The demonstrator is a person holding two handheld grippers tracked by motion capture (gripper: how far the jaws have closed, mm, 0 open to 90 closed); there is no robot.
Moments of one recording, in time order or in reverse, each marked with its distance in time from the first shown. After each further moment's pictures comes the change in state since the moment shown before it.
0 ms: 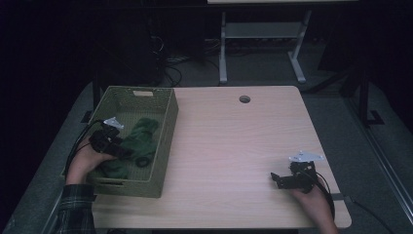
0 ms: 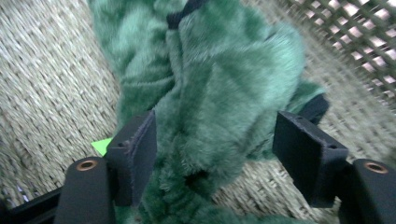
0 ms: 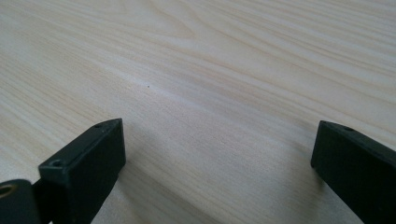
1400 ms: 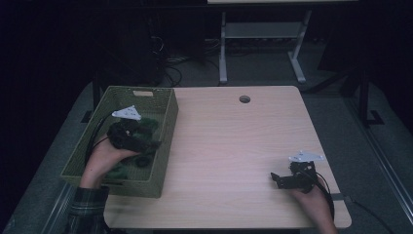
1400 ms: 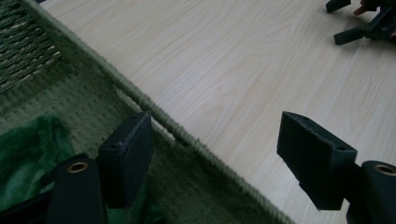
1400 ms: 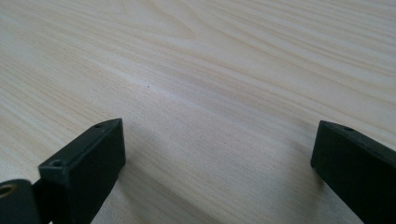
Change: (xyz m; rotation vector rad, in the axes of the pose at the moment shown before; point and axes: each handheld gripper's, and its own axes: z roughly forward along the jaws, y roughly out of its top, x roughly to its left) left arm -0.080 0.059 -0.049 -0.296 -0.204 0.084; right arm 0.000 0.000 0.000 0.000 0.000 0.002
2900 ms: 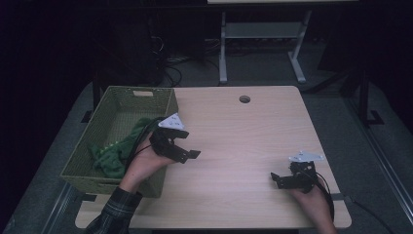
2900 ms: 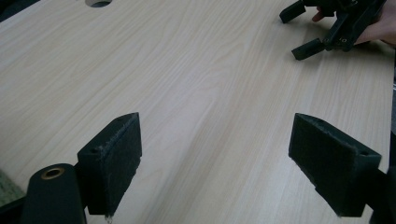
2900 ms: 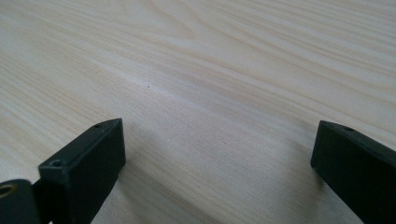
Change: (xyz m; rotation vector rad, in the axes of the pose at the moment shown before) left arm -0.066 0.036 0.073 -0.034 -0.082 0.126; right arm 0.000 0.000 0.000 0.000 0.000 -0.001
